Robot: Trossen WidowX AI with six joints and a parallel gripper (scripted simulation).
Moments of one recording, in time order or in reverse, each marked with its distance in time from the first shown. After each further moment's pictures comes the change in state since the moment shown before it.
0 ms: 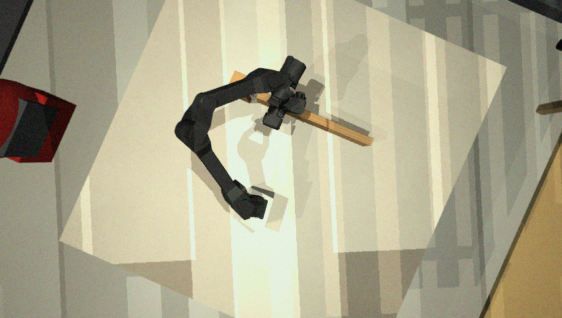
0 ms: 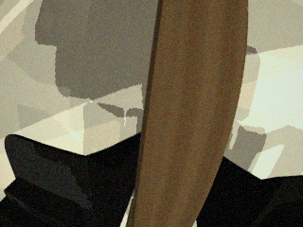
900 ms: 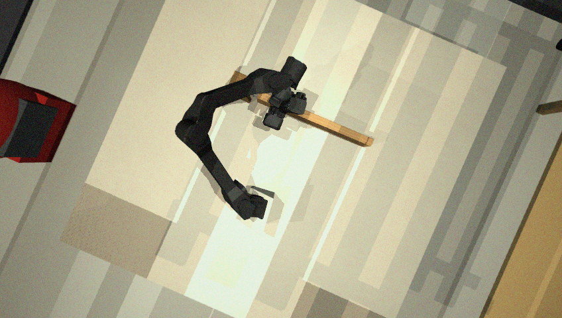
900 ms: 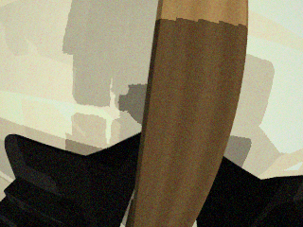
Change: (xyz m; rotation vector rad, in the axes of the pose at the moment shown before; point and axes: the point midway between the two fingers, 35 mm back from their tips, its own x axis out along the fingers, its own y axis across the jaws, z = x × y) arm 0.000 -0.001 0.002 0.001 0.001 -0.001
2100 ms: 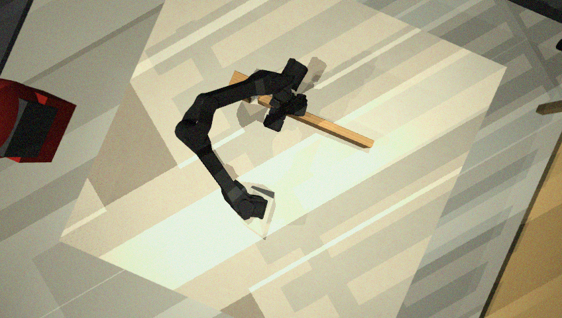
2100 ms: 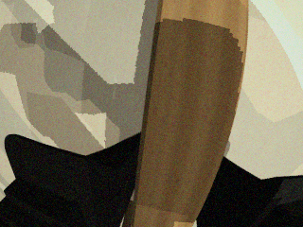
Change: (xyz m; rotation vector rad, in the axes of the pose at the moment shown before) arm 0.000 -0.004 0.004 0.001 0.001 0.000
